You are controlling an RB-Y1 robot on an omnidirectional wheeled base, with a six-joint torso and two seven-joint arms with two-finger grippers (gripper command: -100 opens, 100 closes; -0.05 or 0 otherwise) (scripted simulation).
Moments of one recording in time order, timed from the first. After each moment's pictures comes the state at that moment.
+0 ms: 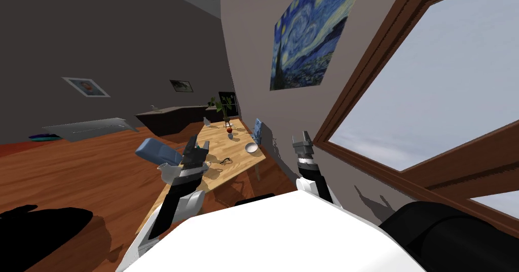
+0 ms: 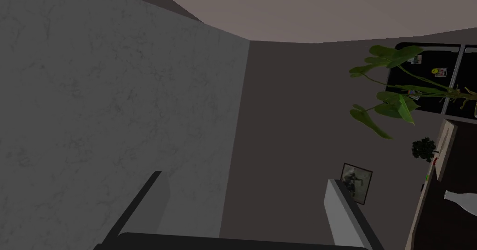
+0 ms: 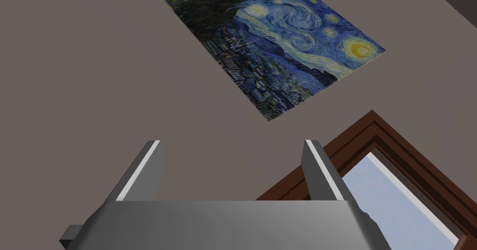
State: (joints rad) left arm 0.40 0.14 0.05 -2.13 0.04 -0.42 0.10; right arm 0.54 -0.03 -0.05 -2.23 -0.10 -0.49 -0.16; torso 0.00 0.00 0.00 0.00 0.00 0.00
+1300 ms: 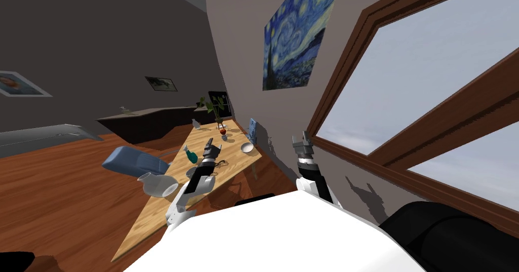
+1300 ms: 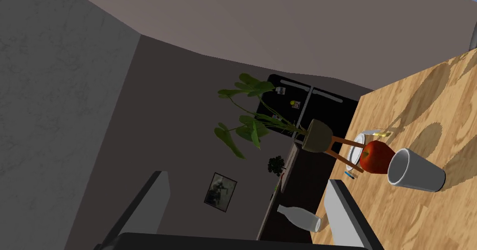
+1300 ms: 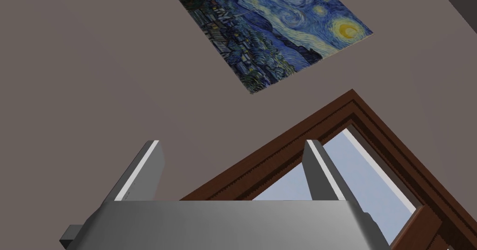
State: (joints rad) left arm 0.14 0.15 0.06 -1.77 0.08 -0.19 0.32; right arm 0.54 -0.03 -0.05 -2.23 -0.10 -0.49 -0.16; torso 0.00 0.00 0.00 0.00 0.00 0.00
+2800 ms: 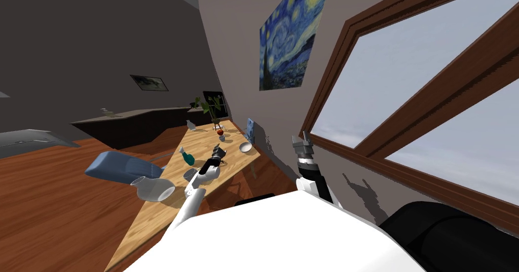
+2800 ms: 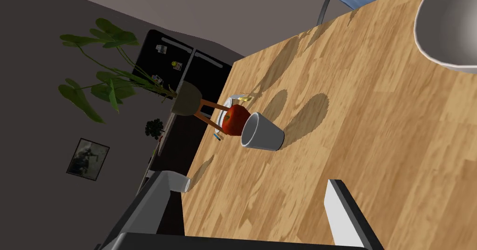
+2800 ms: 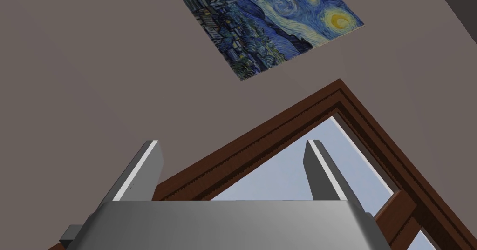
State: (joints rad) left arm -0.12 0.18 0.10 -1.36 0.16 0.08 0.48; right arm 0.54 -0.03 -0.05 -2.23 -0.10 -0.49 -0.16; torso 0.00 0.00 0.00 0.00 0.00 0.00
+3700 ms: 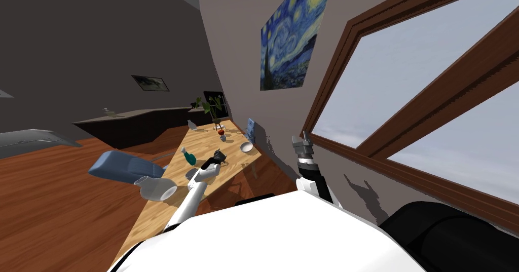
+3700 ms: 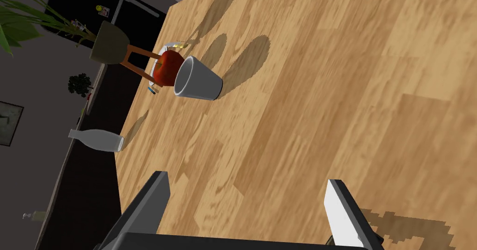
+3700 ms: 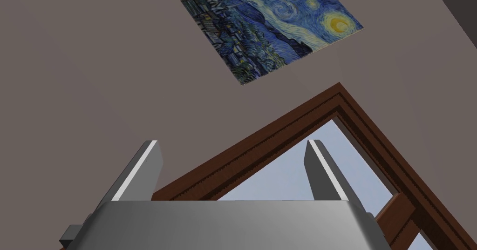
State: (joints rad) left arm -0.24 0.20 0.14 -1.12 0.22 0.24 0.52; right arm 0.54 -0.03 -0.05 -2.23 -0.10 -0.49 -0.16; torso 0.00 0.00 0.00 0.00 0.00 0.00
